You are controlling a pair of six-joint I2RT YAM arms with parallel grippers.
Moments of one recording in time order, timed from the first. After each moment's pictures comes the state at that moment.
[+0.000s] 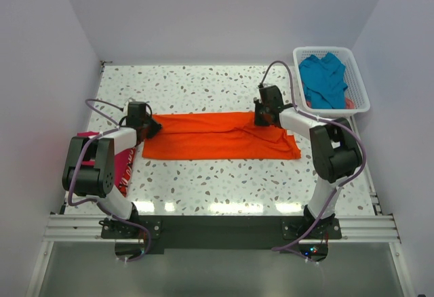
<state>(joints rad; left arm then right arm) -0.06 1.64 0.77 0.07 -0.03 -0.86 0.35 1.85 1.17 -0.20 0.05 0.35</state>
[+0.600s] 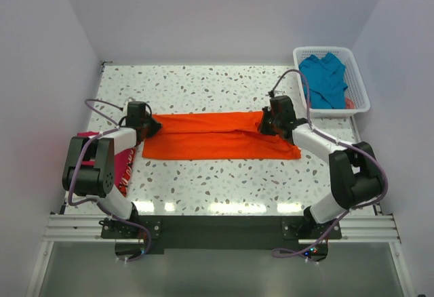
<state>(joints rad) -0.06 1.64 0.76 0.09 -0.02 -0.86 0.35 1.59 0.93 -0.14 0.02 0.43</state>
